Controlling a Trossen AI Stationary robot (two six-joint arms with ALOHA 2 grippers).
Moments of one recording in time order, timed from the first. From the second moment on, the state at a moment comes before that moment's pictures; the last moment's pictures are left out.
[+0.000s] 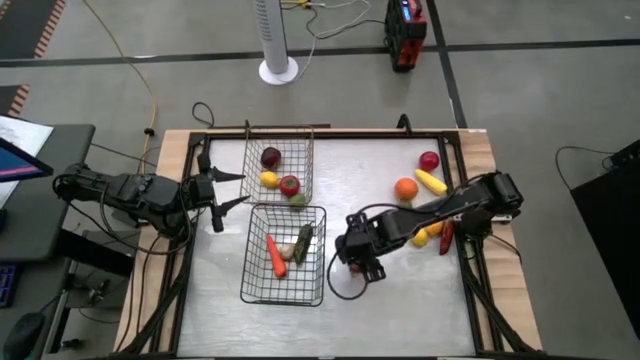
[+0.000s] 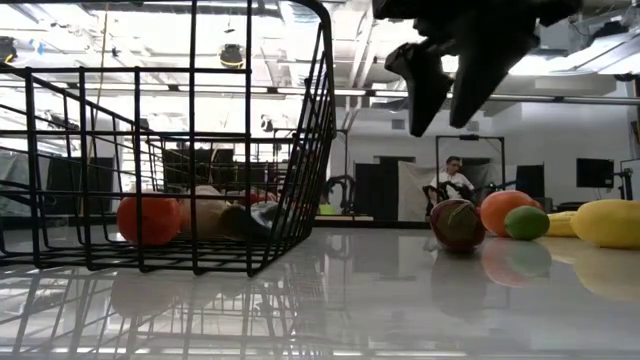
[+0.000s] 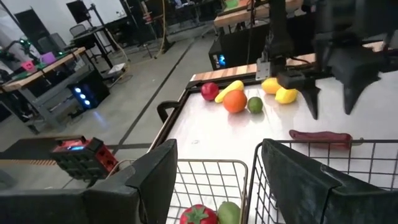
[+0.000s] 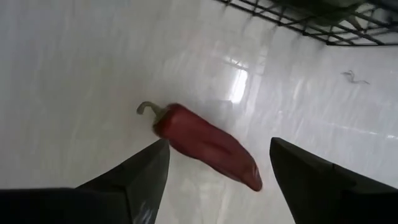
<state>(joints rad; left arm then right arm) -0.27 0.64 0.81 -0.44 -0.61 0.13 0.30 1.77 1.43 -0.94 0.10 -0.01</state>
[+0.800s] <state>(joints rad) -0.27 0.64 0.81 -0.45 -0.61 0.13 0.34 2.04 1.47 -0.98 0.13 -0.35</state>
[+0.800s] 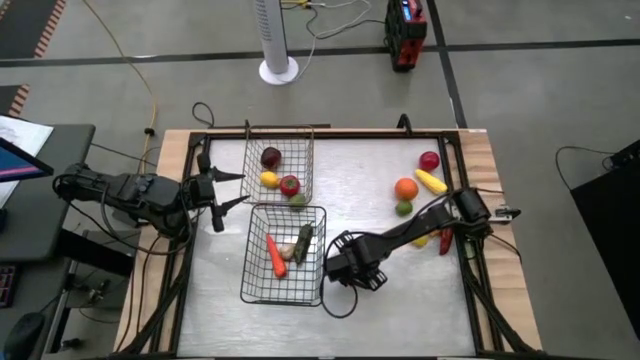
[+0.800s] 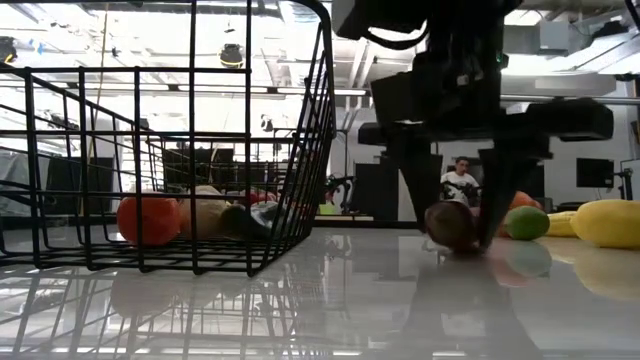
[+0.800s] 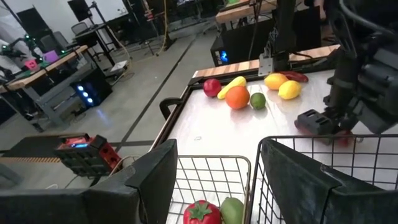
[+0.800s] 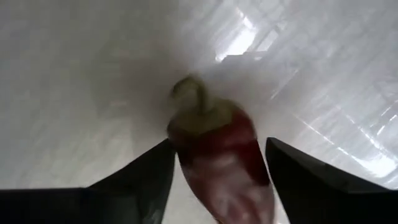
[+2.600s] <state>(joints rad) -0.27 0.64 0.81 -0.44 -0.62 0.13 0.19 1.92 1.73 -1.21 0.38 0.18</state>
